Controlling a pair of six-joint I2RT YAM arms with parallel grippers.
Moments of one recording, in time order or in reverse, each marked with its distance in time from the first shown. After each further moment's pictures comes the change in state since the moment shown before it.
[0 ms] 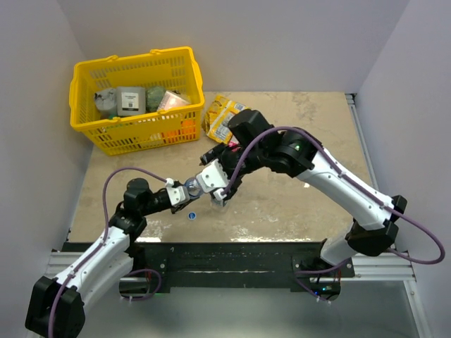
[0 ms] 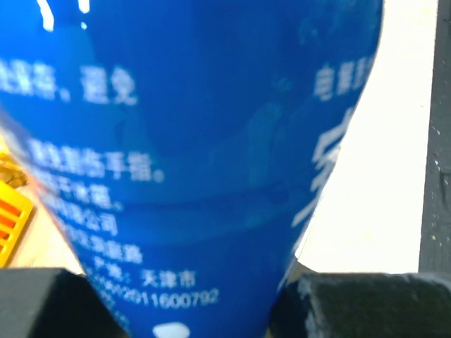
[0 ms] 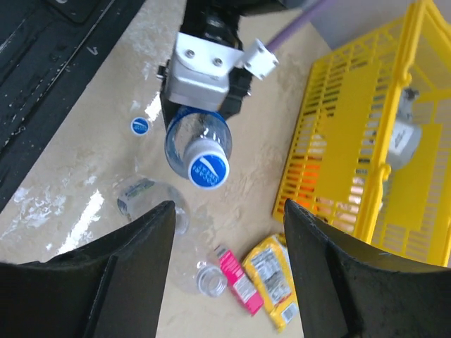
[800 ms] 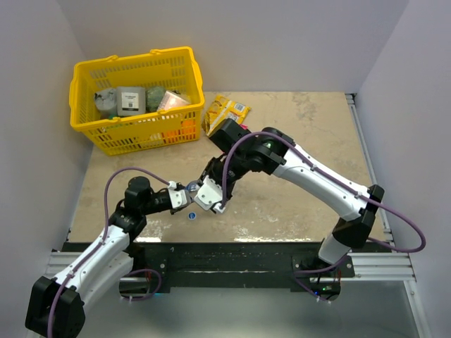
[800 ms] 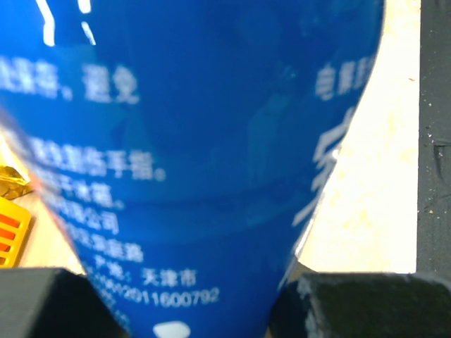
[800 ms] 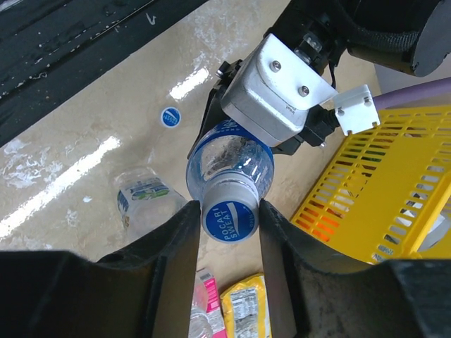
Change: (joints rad) left arm 0.000 0.005 0.035 -0.108 0.040 0.122; right arm 0.031 0.135 -0.005 -0.133 -0.069 -0.362
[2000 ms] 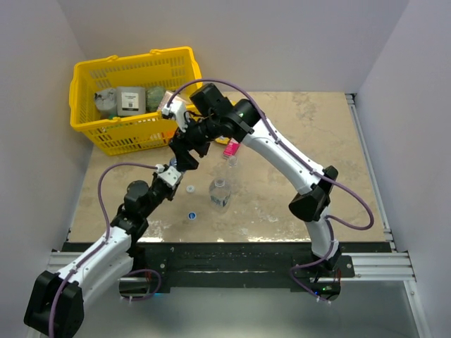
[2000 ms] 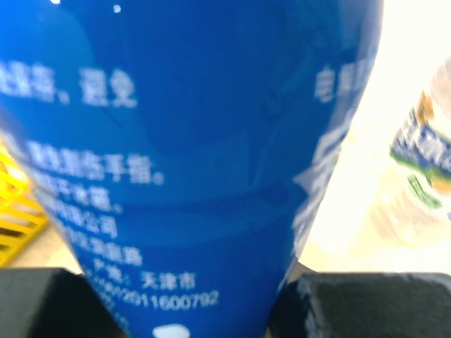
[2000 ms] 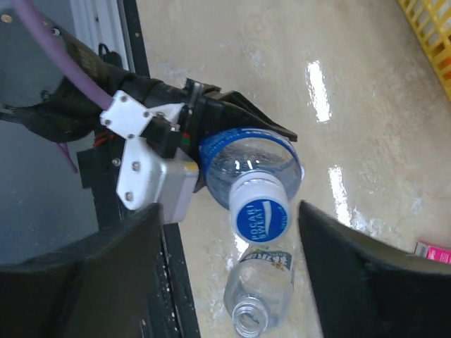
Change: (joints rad) left arm -0.023 0.020 -0.082 0.252 -0.629 -0.275; right arm -0.135 0.421 0.520 0.089 0.058 1.358
